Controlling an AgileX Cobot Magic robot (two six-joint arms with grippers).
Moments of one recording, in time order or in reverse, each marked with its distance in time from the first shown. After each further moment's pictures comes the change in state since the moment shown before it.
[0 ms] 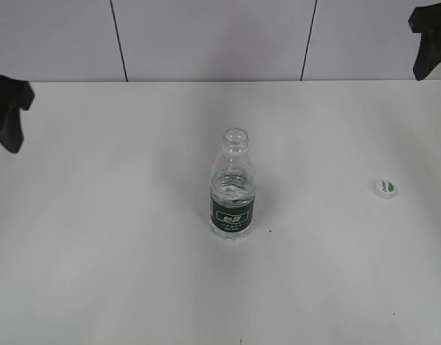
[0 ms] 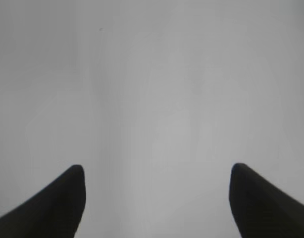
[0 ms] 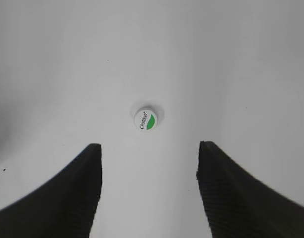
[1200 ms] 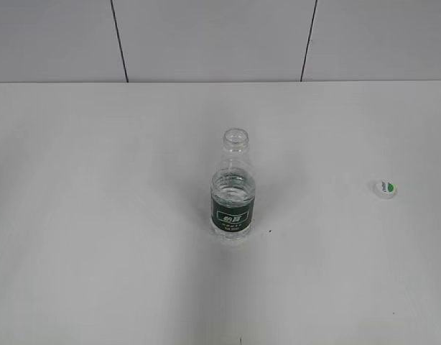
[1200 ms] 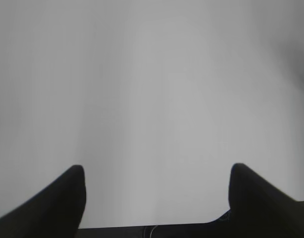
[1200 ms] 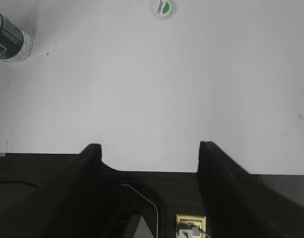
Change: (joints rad) left arm 0.178 -0.552 0.193 -0.108 0.084 0.157; right arm 0.001 -1.125 0.811 0.060 0.007 -0.001
